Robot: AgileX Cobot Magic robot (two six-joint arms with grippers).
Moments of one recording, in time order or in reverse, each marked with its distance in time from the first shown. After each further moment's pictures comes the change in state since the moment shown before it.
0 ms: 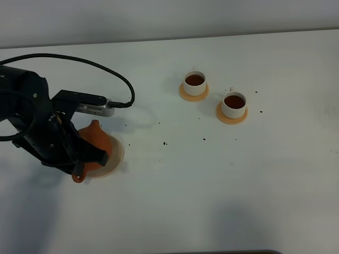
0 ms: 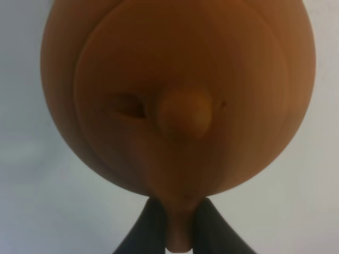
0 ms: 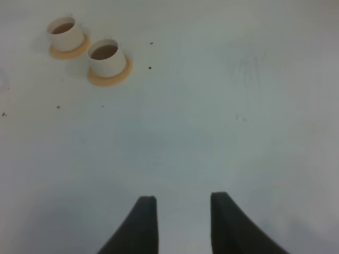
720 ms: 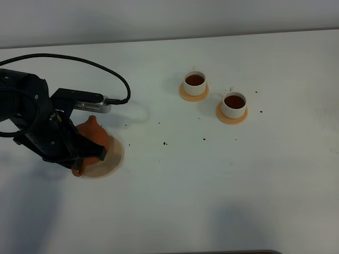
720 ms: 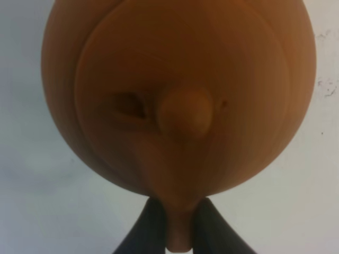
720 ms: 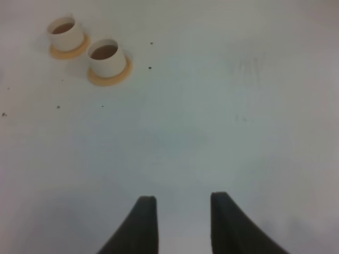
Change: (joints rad) left arm 0.041 0.049 0.001 0.015 -0.092 0.009; right arm 0.000 0.000 0.000 0.000 0.000 0.000
